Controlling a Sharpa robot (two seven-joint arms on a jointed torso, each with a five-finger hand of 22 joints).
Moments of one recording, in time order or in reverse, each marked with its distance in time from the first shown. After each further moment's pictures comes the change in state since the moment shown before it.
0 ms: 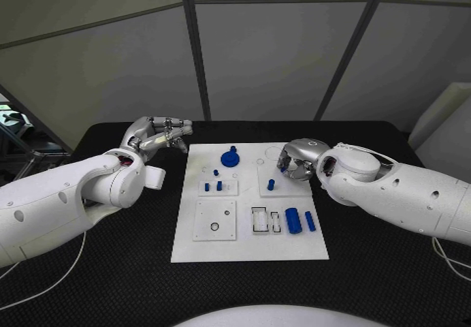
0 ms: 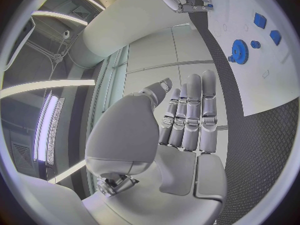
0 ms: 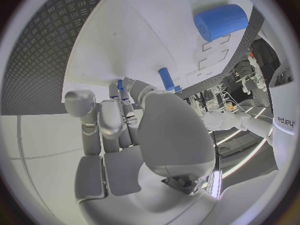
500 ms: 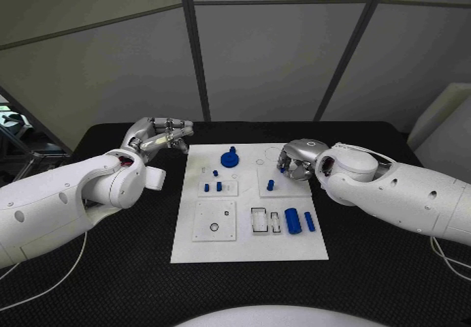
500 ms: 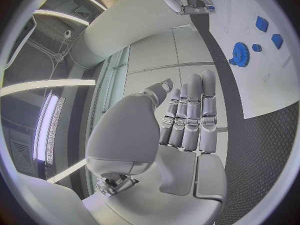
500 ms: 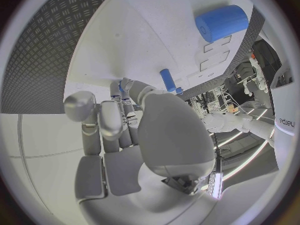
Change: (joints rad) left arm 0.000 0.003 0.000 -0.001 0.002 0.015 -0.001; left_hand 0.010 0.010 0.004 -0.004 0.000 0.000 0.000 0.000 0.000 -0.003 0.004 0.000 -0.001 -0.005 0.005 -0.007 -0.003 0.000 0.004 -0.004 0.000 0.000; right arm 0.001 0.005 0.001 -0.001 -0.014 0.016 -0.020; right_hand 0.005 0.005 0.012 -0.012 0.000 0.018 -0.010 0.008 0.004 0.021 -0.007 0.011 0.006 0.000 0.000 0.012 0.006 0.000 0.004 -0.004 0.031 0.040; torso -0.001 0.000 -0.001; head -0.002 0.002
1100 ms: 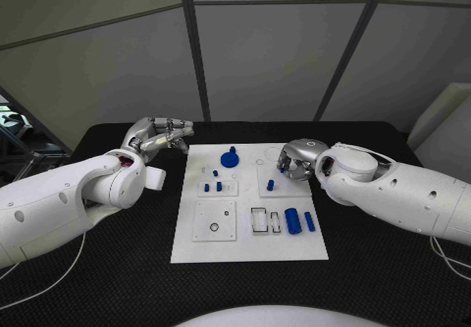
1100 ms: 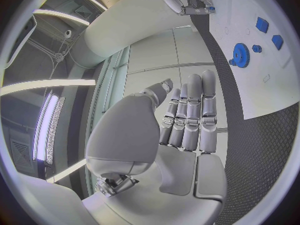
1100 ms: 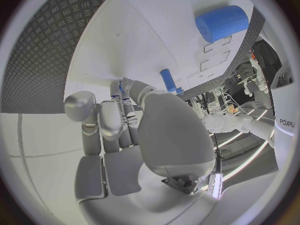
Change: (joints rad) left arm 0.000 0.000 0.000 0.000 0.001 0.004 0.000; left_hand 0.000 0.000 0.000 0.000 0.000 0.000 0.000 0.000 0.000 0.000 0.000 0.000 0.000 0.000 0.000 0.000 -0.001 0.000 0.000 0.000 0.000 0.000; right arm 0.000 0.000 0.000 0.000 -0.004 0.001 -0.003; right_hand 0.000 0.000 0.000 0.000 0.000 0.002 0.002 0.000 -0.001 0.000 0.000 0.000 0.000 0.000 0.000 0.000 0.000 0.000 0.000 0.000 0.000 0.000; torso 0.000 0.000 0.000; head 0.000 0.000
